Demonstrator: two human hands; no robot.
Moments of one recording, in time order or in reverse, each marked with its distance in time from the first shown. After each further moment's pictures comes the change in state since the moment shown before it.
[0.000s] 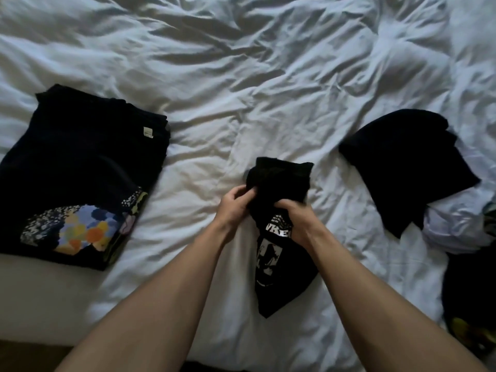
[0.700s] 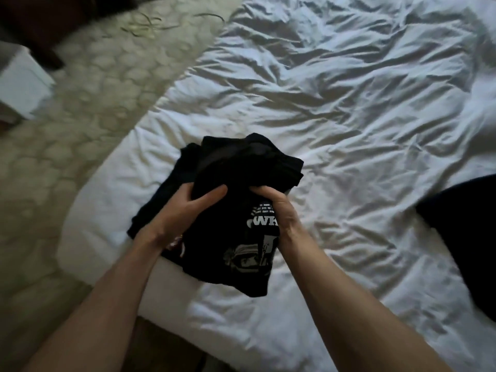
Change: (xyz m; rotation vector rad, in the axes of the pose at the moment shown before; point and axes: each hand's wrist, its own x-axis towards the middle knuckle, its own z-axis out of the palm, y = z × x) left_hand -0.192 0.198 -0.143 0.396 0.141 0.389; right_hand -0.084 -0.068 0.189 0.334 -0.750 0.233
